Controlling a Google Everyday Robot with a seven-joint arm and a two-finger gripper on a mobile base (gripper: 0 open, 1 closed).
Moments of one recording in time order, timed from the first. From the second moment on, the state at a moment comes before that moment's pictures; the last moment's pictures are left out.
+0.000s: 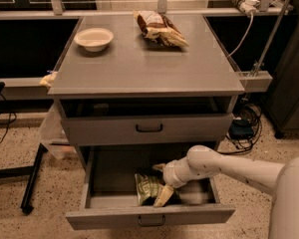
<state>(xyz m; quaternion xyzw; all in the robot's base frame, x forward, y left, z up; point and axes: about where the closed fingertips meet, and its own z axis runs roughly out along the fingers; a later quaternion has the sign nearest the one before) 0.565 -0.044 0.410 -0.64 0.68 0.21 0.28</state>
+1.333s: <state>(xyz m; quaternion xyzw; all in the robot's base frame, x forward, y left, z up) 0.572 -0.054 0.465 -0.64 0.69 0.20 0.26</state>
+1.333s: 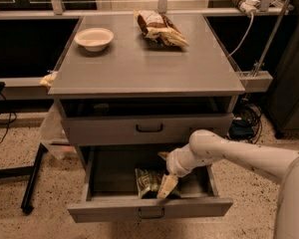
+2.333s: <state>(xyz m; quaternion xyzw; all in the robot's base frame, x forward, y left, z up) 0.584 -0.083 0.554 -0.64 0.71 0.14 0.27</state>
